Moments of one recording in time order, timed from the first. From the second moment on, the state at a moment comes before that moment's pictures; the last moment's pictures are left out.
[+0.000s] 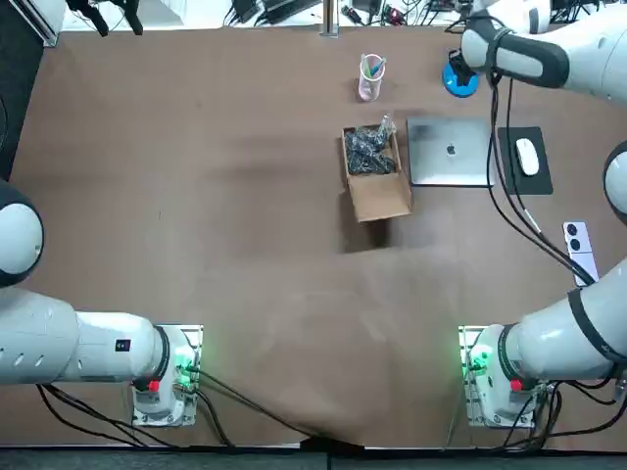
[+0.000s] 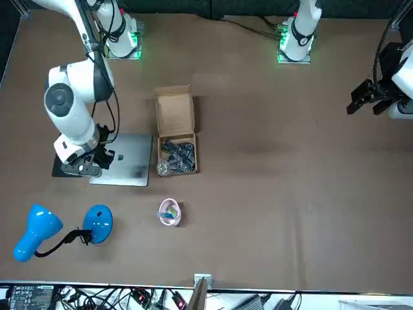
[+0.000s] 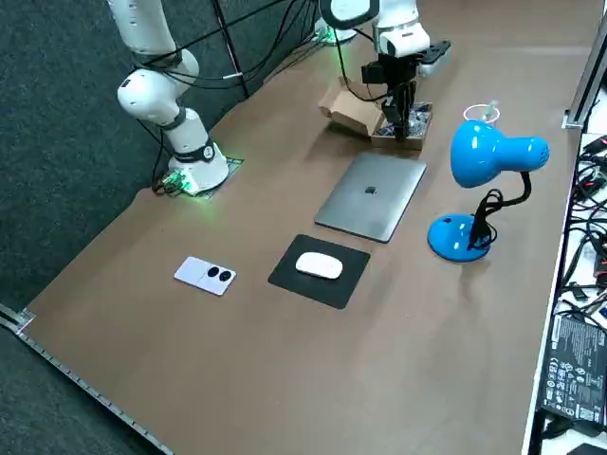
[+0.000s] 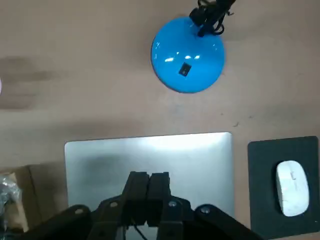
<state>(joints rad) 0.02 0.27 0.20 -1.88 -0.26 2.20 0.41</state>
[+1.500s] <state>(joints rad) 0.11 0.39 0.19 -1.79 -0.82 2.27 1.09</state>
